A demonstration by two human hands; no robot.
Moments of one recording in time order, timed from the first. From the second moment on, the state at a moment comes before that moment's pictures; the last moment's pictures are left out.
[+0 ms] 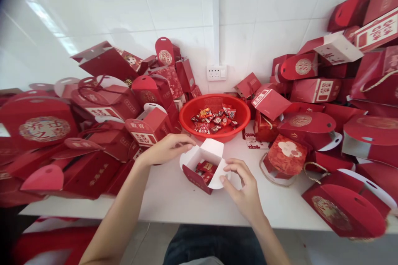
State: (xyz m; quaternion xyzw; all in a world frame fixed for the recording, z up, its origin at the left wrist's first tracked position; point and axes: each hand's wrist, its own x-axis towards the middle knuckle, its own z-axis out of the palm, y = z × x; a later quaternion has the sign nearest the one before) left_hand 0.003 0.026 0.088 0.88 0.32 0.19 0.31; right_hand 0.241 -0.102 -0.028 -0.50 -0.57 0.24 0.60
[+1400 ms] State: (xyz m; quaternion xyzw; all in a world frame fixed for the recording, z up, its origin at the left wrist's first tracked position) left_hand 0.008 -0.018 -0.016 0.68 0.35 0.49 0.42; right_hand 0.245 -0.074 -0.015 -0.36 -0.73 0.34 0.47
